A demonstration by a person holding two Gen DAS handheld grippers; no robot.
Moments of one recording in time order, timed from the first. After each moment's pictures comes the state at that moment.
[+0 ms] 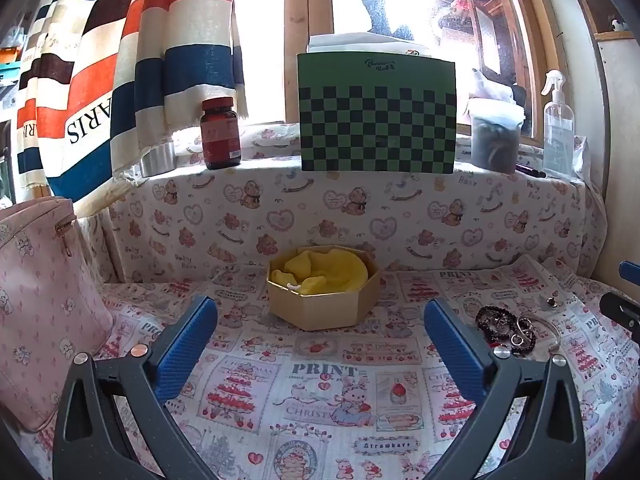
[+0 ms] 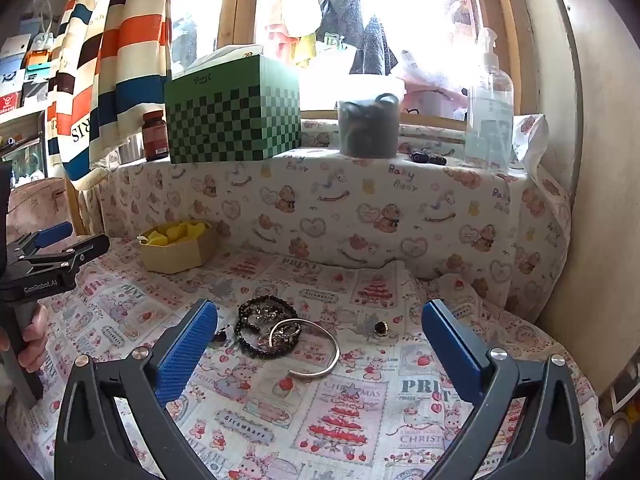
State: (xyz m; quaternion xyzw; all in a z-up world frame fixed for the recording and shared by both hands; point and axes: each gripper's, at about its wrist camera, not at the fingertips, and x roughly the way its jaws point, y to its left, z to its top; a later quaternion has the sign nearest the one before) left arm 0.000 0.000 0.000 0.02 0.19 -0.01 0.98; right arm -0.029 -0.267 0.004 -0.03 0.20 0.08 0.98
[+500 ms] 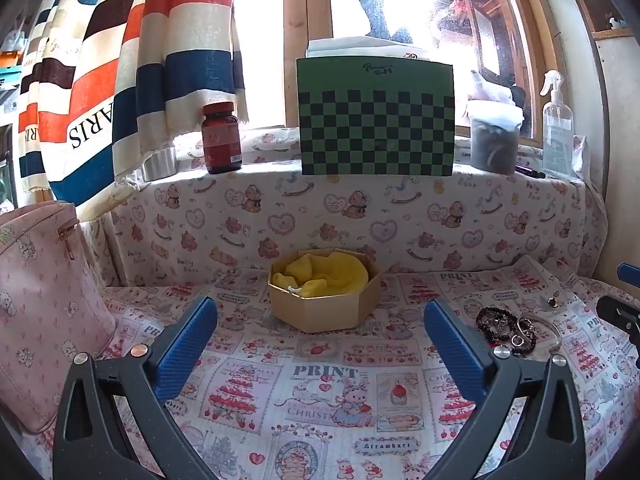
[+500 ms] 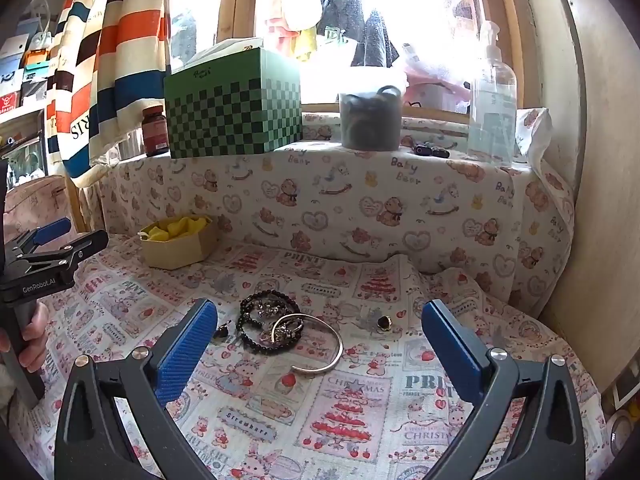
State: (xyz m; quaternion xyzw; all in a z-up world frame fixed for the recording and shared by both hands) left arm -0.006 -0.004 0.001 0.02 0.18 -0.01 0.98; right arm -0.027 -0.264 0.002 -0.02 0.21 0.08 0.97
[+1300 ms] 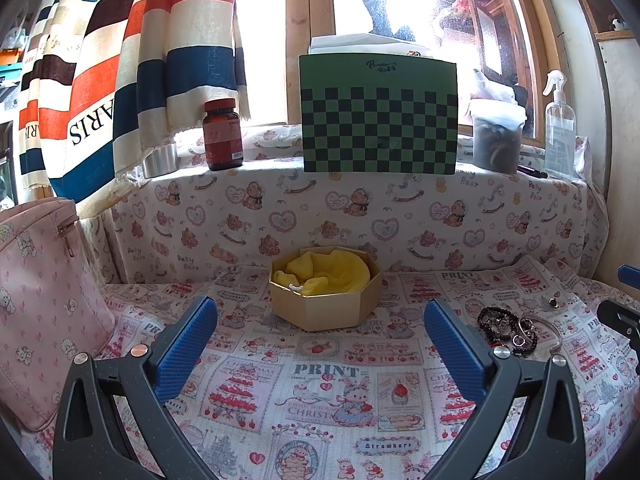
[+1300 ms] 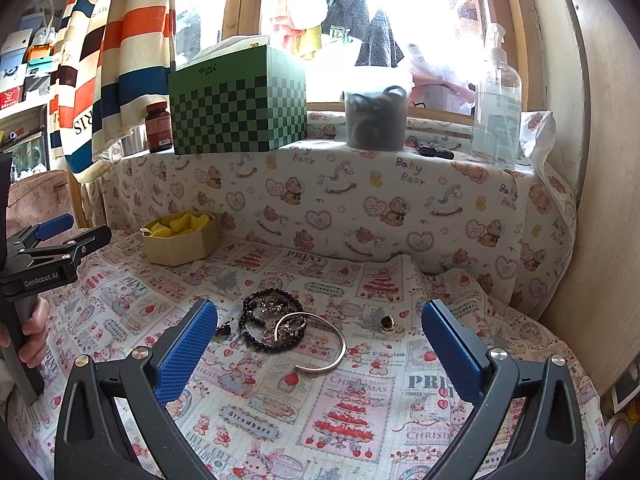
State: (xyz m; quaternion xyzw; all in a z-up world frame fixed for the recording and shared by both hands) left arm -0.003 0.001 0.001 0.01 0.19 0.00 0.98; right arm -0.027 -0.262 0.002 -0.03 0.22 0.09 0.97
